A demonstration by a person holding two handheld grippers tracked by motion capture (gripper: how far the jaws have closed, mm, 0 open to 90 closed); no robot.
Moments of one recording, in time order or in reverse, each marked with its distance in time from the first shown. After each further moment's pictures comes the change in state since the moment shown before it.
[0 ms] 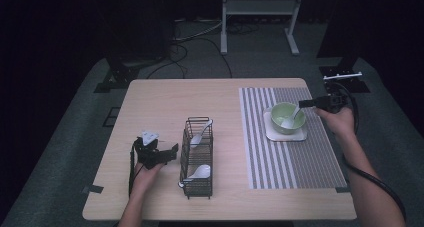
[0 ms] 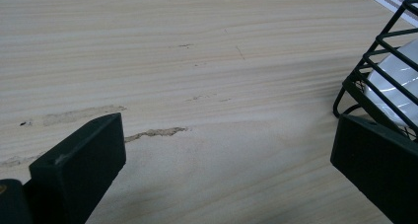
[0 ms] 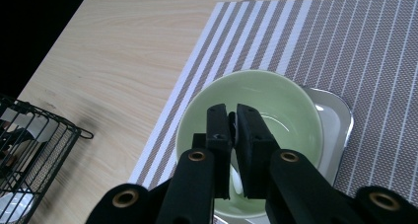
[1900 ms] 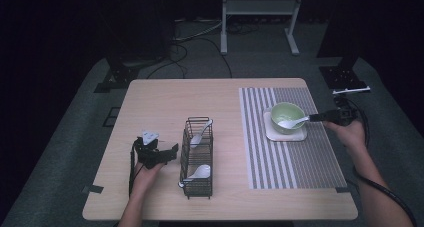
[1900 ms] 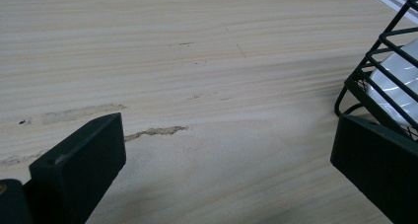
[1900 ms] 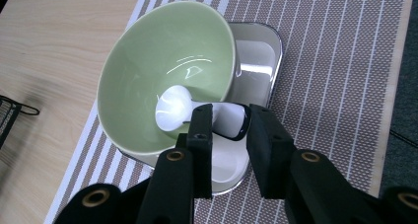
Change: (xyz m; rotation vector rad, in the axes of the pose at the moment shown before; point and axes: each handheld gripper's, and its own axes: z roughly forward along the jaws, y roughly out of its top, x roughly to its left) left arm 0.000 0.000 0.001 0.008 0.002 -0.002; right arm -0.046 -0.038 -0.002 0.072 -0.082 0.067
